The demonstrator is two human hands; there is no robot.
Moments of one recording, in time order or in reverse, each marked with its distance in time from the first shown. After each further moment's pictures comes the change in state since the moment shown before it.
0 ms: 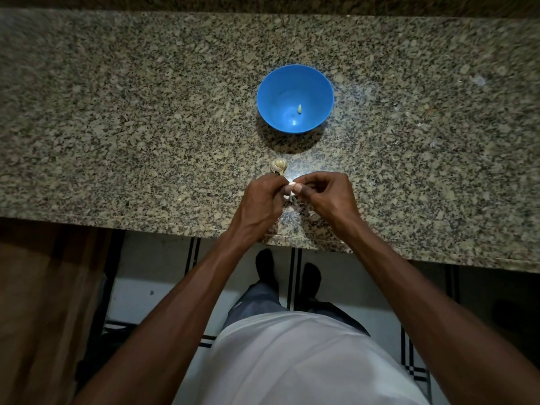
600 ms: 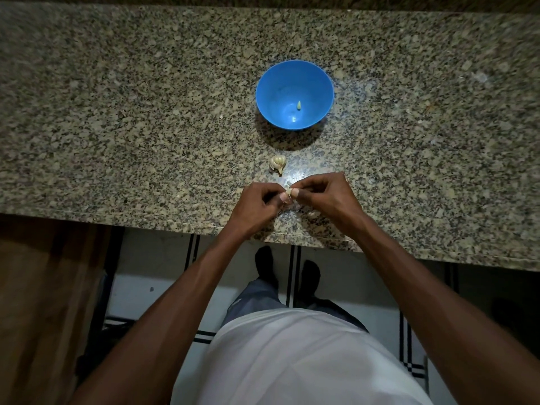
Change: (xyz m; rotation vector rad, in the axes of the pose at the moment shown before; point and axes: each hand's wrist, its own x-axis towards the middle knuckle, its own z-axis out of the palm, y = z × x) left_hand -0.008 -0.005 -0.007 -0.263 -0.210 -0.309; right_hand 0.003 0.008 -0.012 0.021 -0.177 0.063
